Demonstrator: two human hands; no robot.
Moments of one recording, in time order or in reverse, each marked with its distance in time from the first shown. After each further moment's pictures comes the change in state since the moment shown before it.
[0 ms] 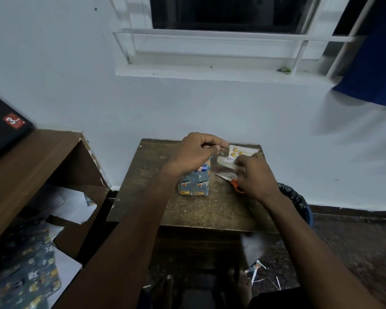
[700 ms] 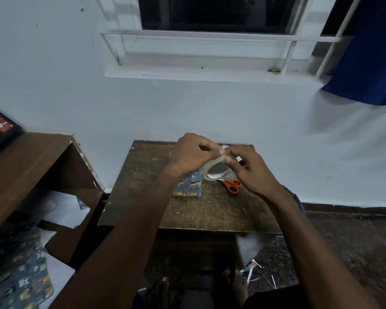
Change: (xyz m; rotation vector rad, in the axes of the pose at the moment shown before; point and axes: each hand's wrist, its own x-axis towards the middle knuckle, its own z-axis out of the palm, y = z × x) left_hand 0.006 0.005 0.016 0.014 0.084 -0.023; right_hand 0.002 0.006 -0.019 0.524 0.034 -0.228
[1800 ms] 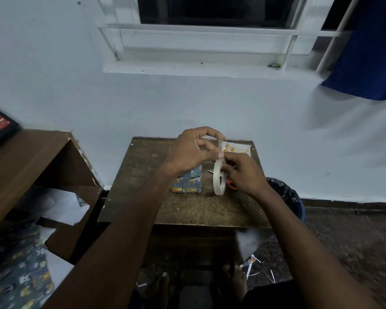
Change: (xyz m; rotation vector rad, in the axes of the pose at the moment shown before) left_hand -0.010 0.002 -0.008 -0.074 -0.127 0.097; right_hand -0.003 0.004 0.021 -0.033 -0.039 0.158
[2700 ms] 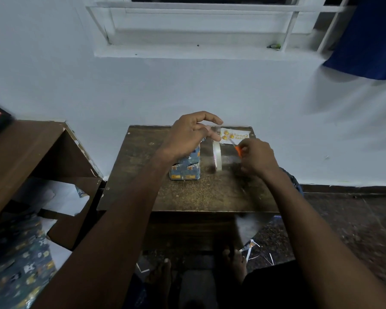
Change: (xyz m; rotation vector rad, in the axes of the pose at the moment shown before) left_hand 0.002 -0.008 -0.003 0.061 0.017 -0.028; right_hand 0.008 0.031 -0.016 -0.429 0.061 0.327
